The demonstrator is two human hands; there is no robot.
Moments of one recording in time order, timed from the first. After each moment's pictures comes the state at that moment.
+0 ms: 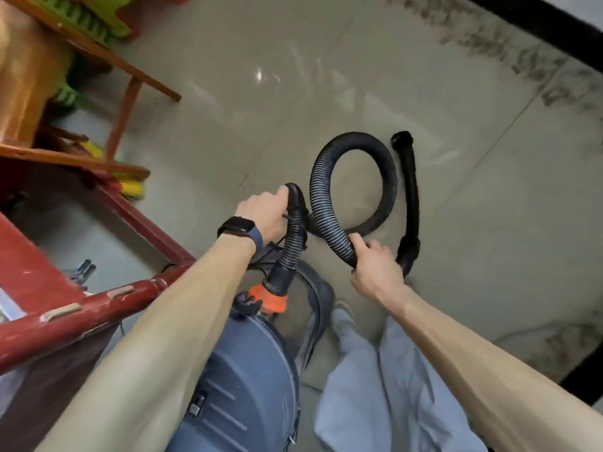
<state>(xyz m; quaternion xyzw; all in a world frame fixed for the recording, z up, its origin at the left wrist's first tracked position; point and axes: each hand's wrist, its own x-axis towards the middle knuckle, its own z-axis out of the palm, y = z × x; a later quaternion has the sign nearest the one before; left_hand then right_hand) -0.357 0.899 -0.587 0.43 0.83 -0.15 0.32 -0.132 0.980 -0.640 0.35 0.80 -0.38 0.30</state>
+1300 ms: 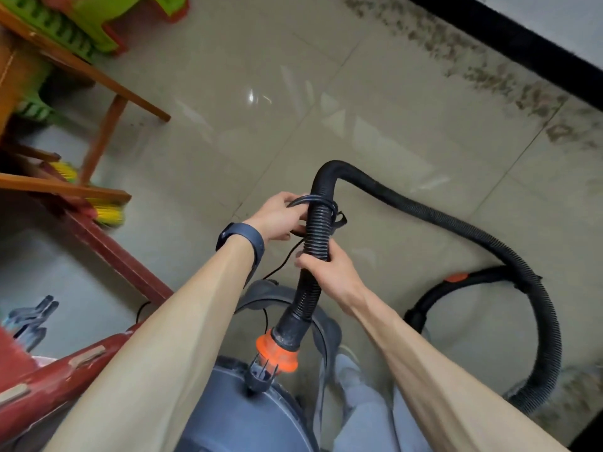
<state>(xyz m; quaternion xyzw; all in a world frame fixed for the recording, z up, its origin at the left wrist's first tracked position) -0.418 0.939 -0.642 0.04 0.79 0.25 0.55 -0.258 0.959 -0.663 0.47 0.51 -0.71 0.11</state>
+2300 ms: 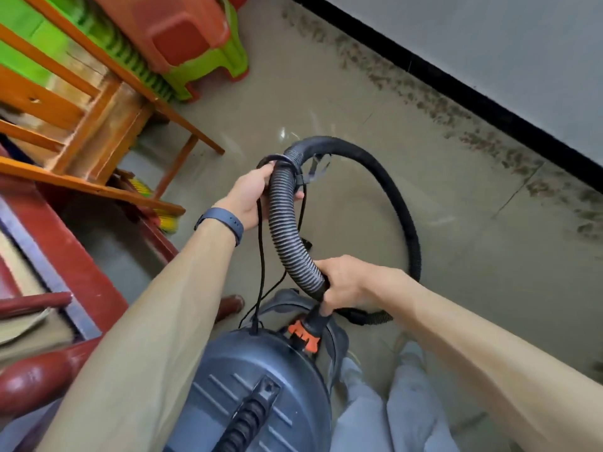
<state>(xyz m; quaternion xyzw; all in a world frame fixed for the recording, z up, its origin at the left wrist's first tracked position) -0.477 0.923 -0.439 -0.15 0.67 0.55 0.47 -0.285 0.998 -0.455 0.07 0.81 -0.44 0.38</state>
